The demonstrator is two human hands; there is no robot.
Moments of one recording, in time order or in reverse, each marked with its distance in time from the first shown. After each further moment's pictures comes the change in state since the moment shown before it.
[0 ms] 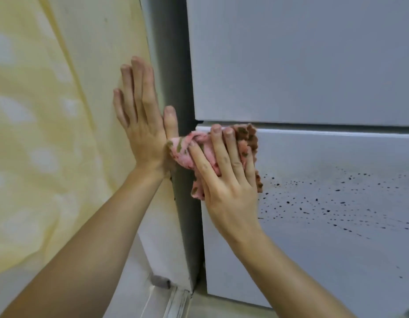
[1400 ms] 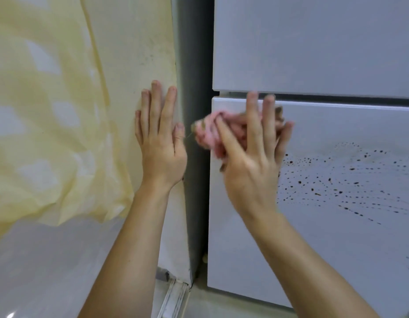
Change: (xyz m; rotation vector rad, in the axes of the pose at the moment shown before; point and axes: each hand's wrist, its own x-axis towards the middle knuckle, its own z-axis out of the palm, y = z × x) left_hand -0.070 -0.006 -0.040 -0.134 -0.259 -0.147; right_hand 0.003 -0.001 -0.013 -0.044 0.223 0.075
